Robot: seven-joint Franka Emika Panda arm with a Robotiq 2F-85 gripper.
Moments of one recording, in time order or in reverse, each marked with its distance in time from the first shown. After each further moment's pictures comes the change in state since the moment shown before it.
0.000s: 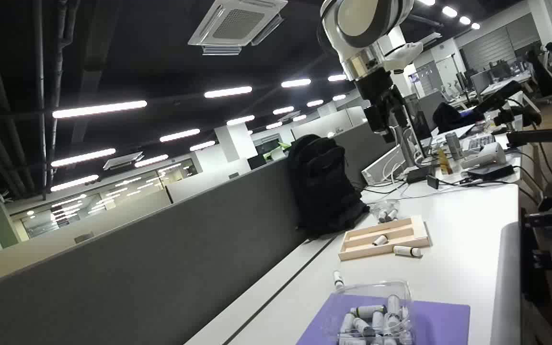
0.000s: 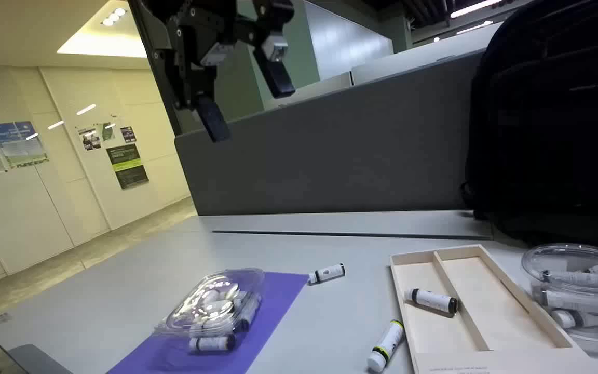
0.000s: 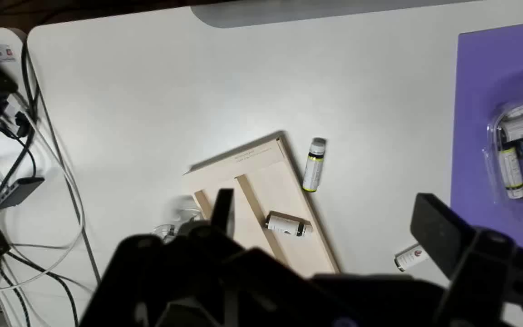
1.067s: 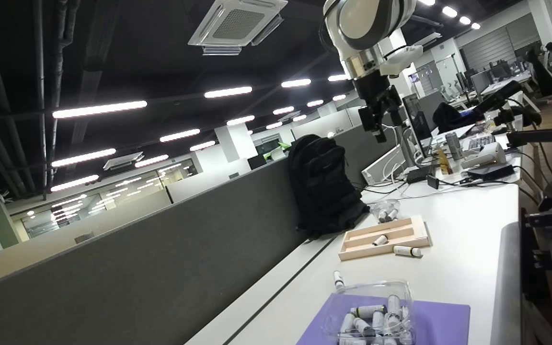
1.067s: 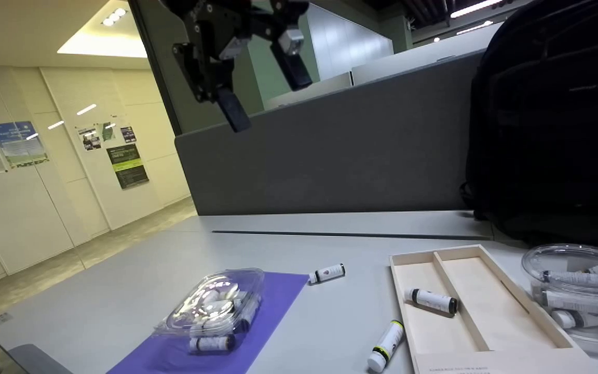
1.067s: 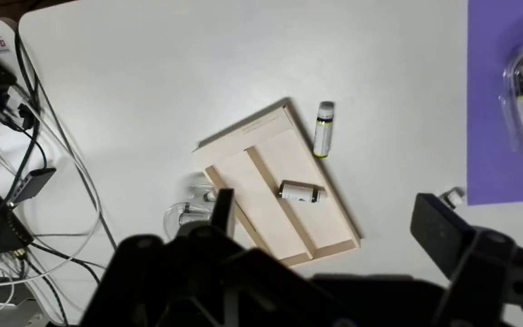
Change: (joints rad) arm -0.016 0.016 -0.013 0.000 0.005 0.100 0.068
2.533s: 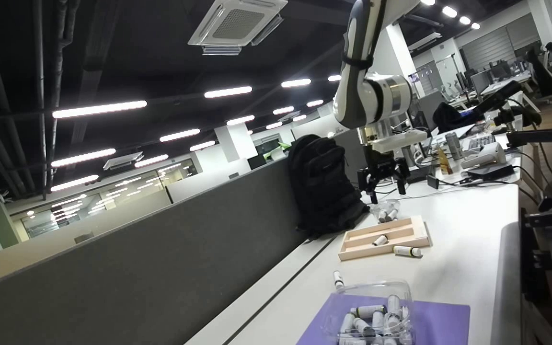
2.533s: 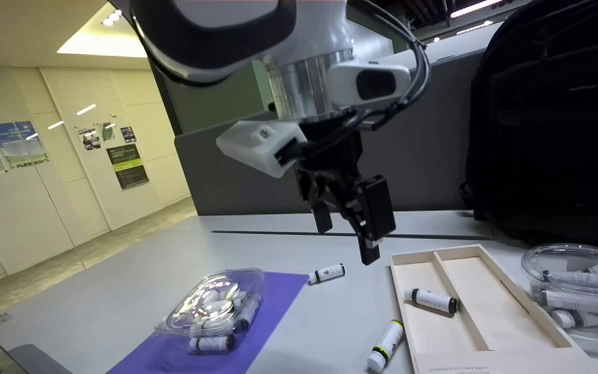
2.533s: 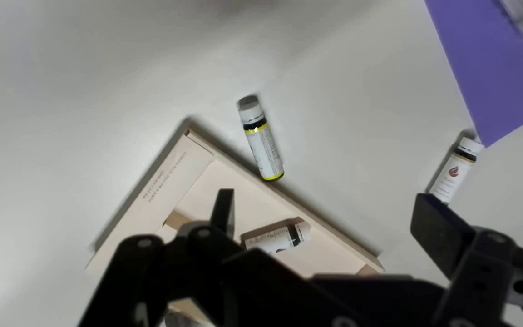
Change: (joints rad) arm 0.068 0.586 -0.142 0.100 0.579 0.393 -0.103
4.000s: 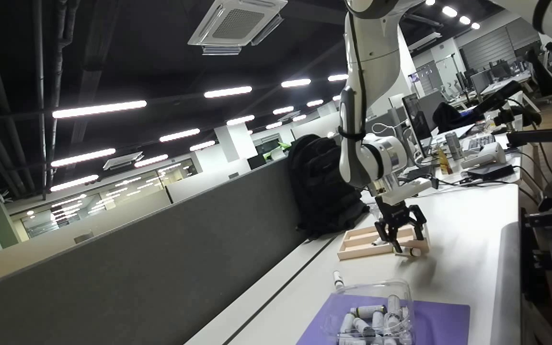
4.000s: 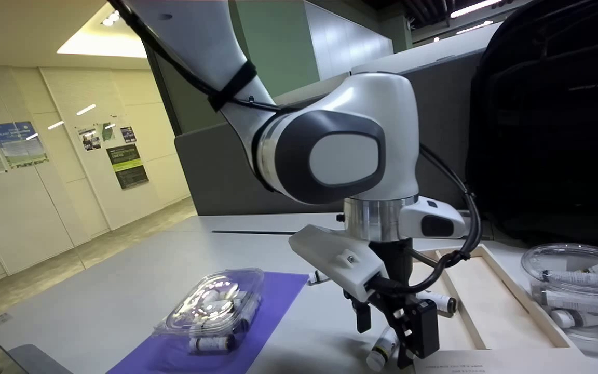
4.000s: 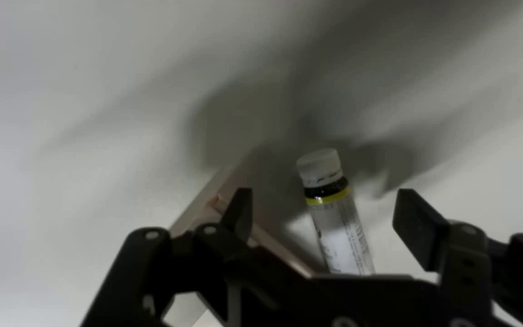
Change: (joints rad) arm -0.104 0.494 0.101 0.275 0.007 -0.011 -0.011
